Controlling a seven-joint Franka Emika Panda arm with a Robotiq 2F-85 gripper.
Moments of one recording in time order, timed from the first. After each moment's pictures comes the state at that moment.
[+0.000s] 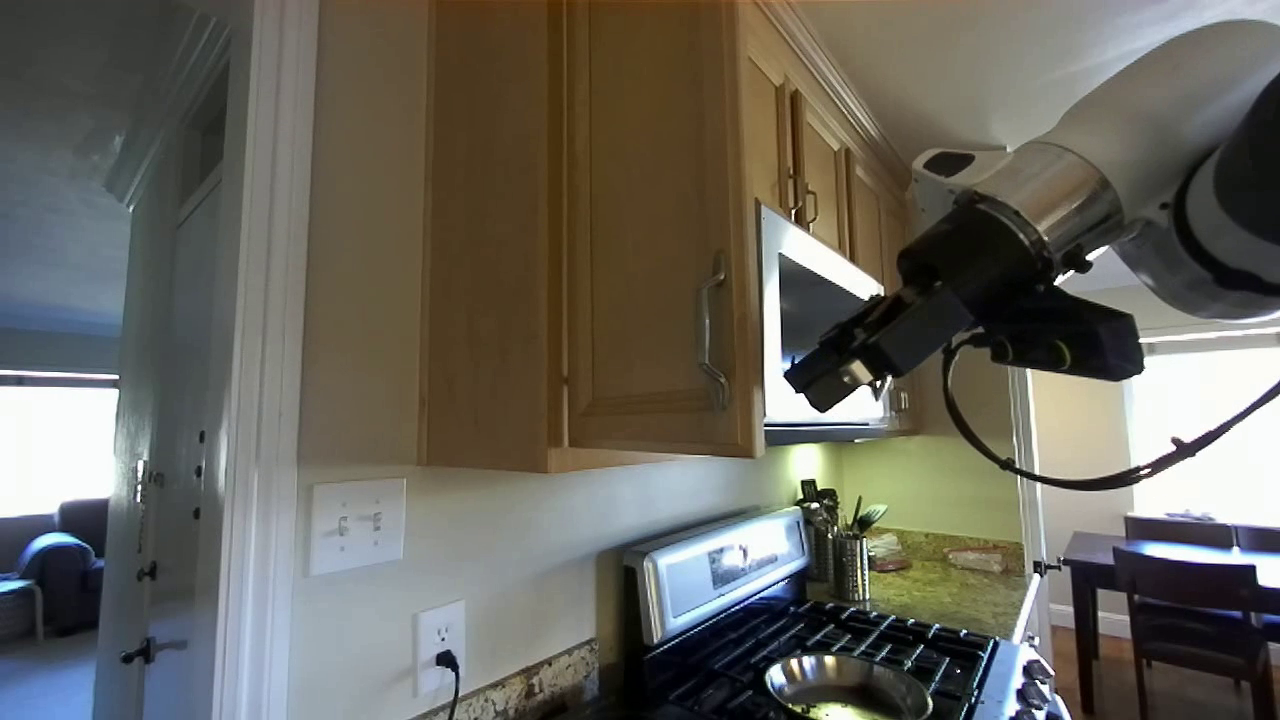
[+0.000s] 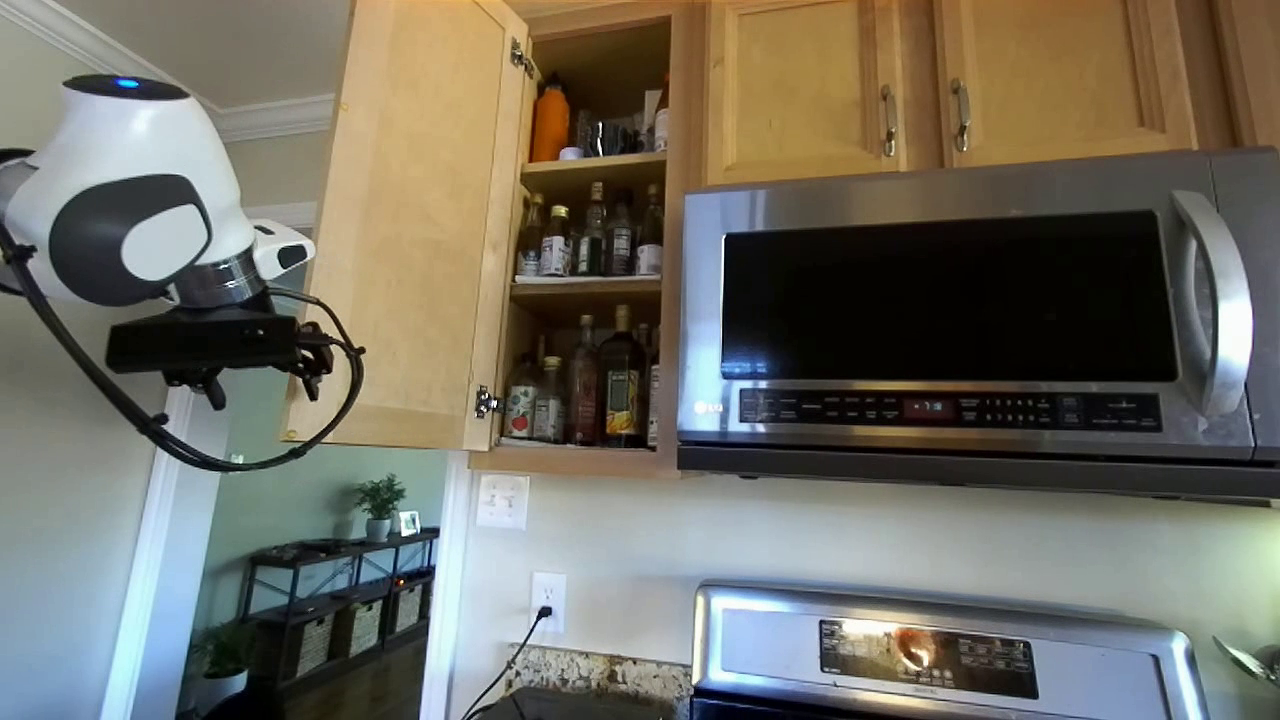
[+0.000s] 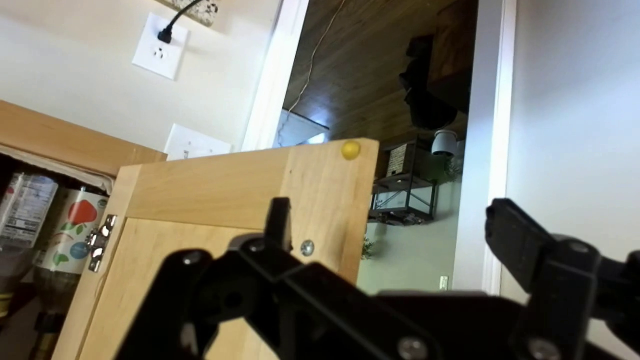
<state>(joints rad) 0.55 -1.02 0.02 -2.72 0.17 2.67 -0.42</state>
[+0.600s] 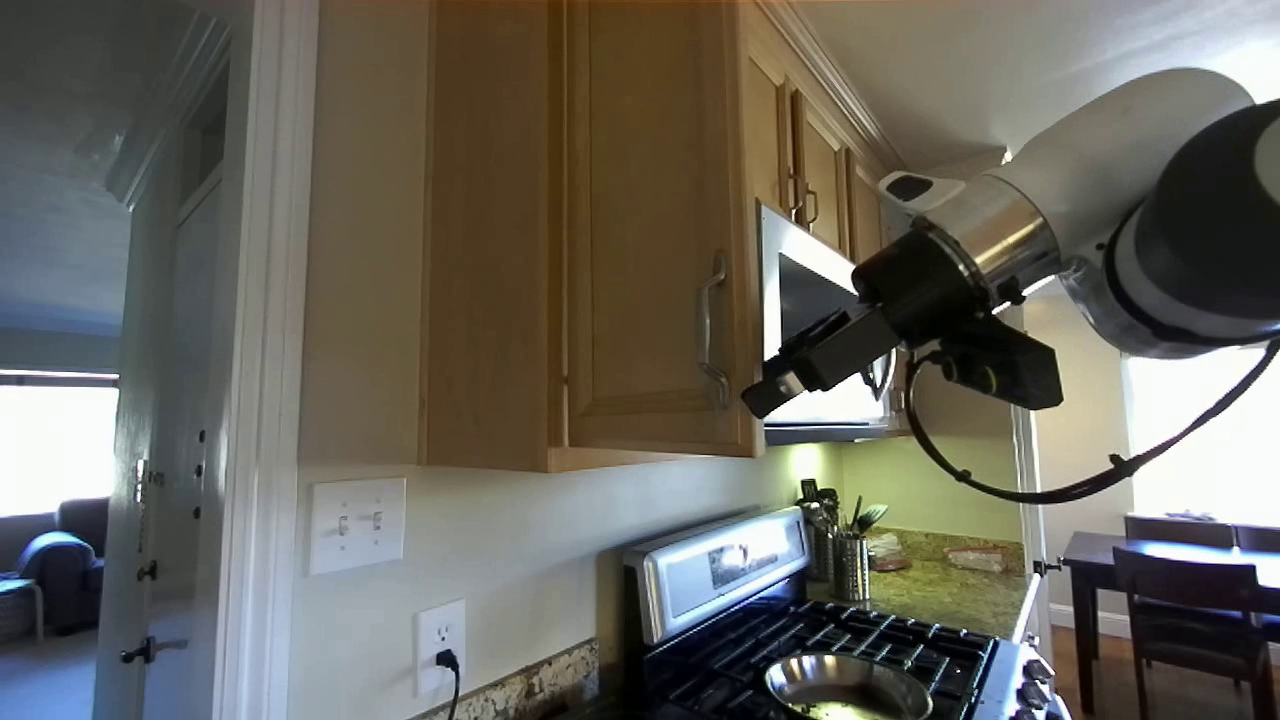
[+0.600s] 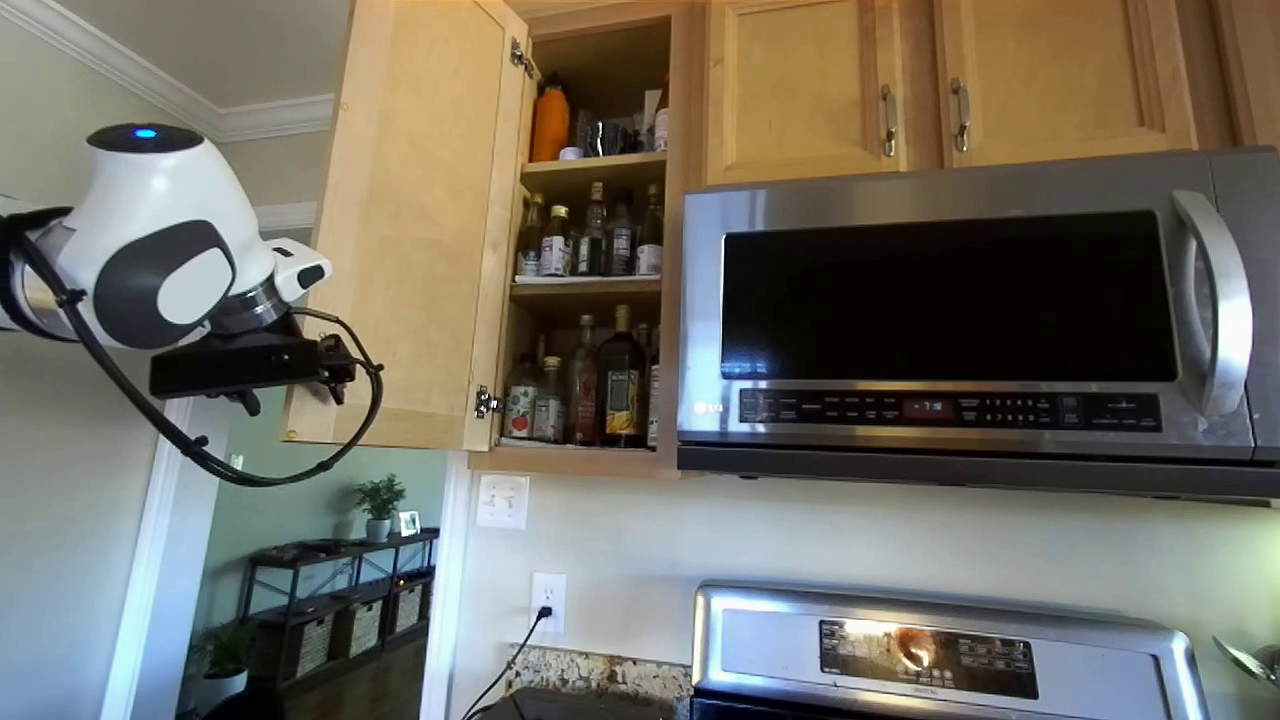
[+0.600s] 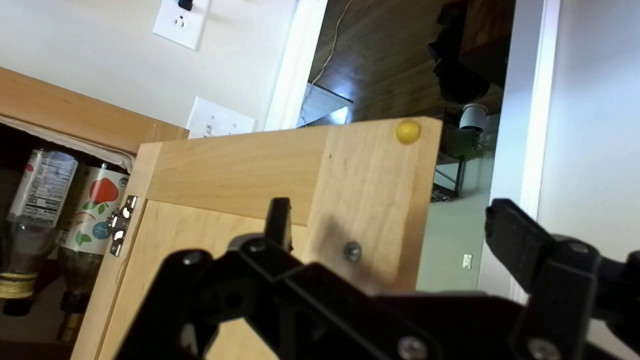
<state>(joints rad) 0.55 -0.89 0.02 -2.72 0.15 2.88 -0.41</state>
